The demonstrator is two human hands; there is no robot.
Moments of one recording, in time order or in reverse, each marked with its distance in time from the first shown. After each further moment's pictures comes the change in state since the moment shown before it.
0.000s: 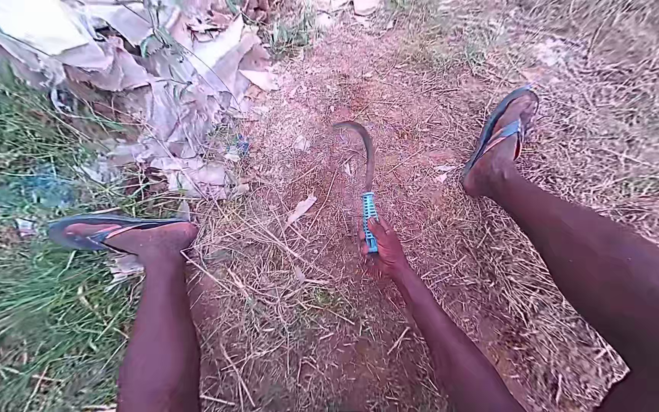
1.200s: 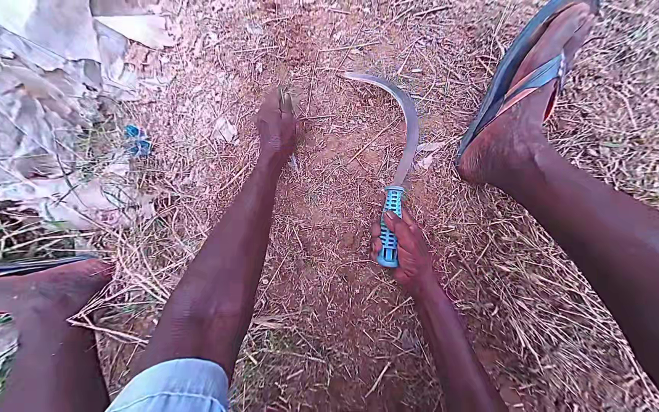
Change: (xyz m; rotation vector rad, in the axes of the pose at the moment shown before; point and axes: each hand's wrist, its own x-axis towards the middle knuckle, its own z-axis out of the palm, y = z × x) left_hand 0.245 0.313 0.317 -0.133 0.000 1.227; right_hand 0.023 -0.058 -0.084 0.087 0.246 0.017
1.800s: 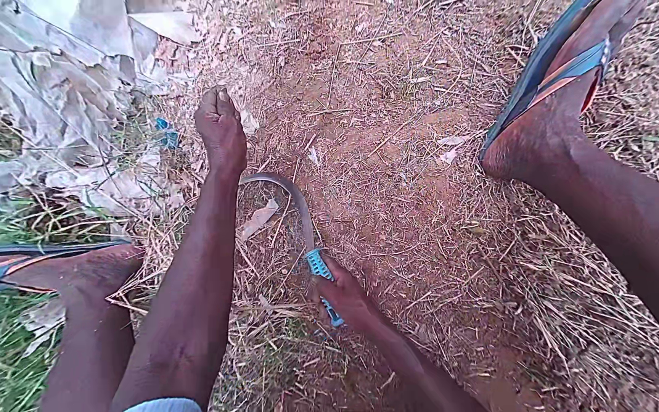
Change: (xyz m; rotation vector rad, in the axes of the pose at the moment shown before) left_hand -0.025 -0.069 -0.089 -0.466 0.265 -0.081; right_hand -0.048 0.103 0.060 -0.312 -0.432 0.372
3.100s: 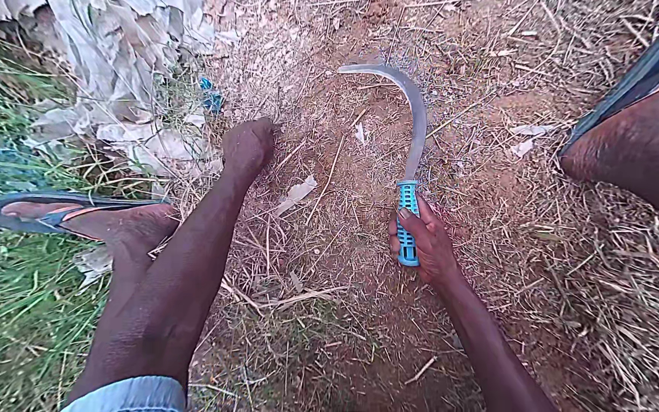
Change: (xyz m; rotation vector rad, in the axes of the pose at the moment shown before) left_hand -0.028 -0.043 -0.069 1.259 -0.491 -0.127; right_hand 0.015 -0.055 -0.047 0.046 0.268 -0.292
